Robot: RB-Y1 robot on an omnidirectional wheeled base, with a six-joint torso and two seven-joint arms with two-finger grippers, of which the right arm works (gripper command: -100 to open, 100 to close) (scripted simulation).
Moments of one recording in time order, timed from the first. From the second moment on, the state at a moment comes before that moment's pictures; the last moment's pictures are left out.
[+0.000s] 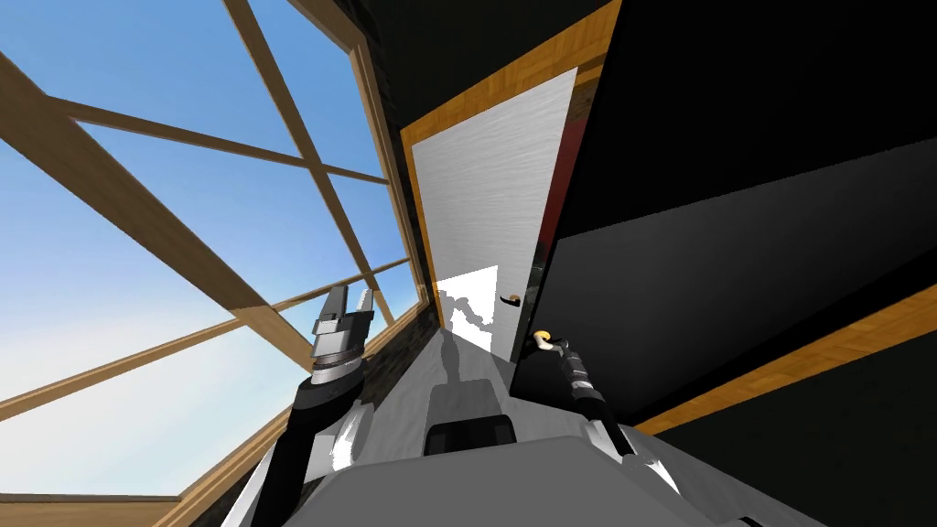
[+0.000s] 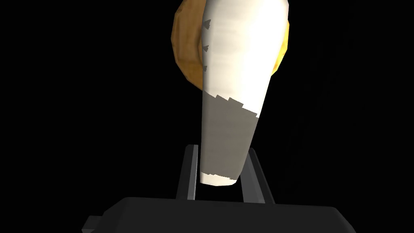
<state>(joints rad) 0.04 -0.41 0.07 -0.63 -0.42 -0.91 -0.14</state>
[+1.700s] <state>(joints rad) 0.16 -0.50 0.23 -0.67 -0.38 -1.04 -0.27</state>
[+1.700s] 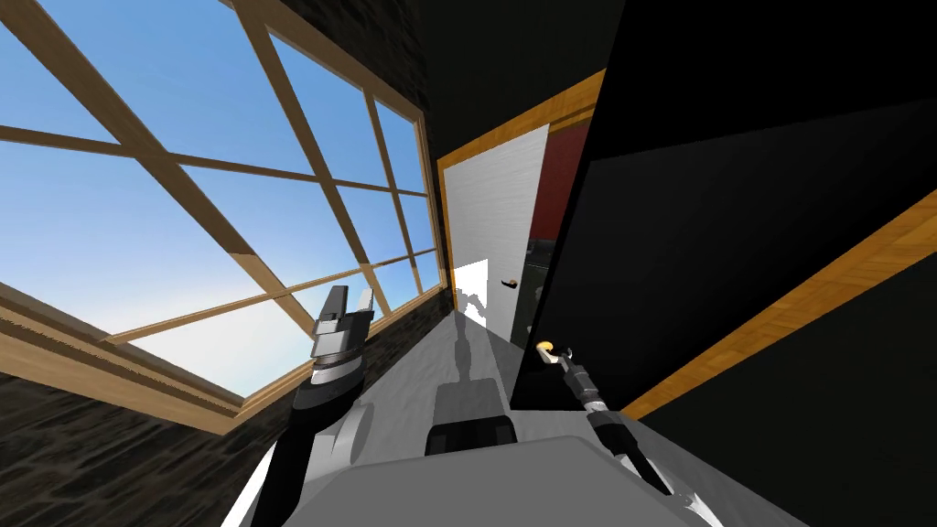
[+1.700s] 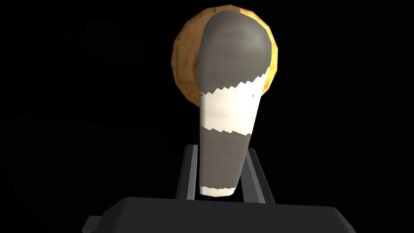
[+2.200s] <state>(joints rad) 0.21 -0.54 0.26 -0.68 -0.39 -1.11 -0.29</state>
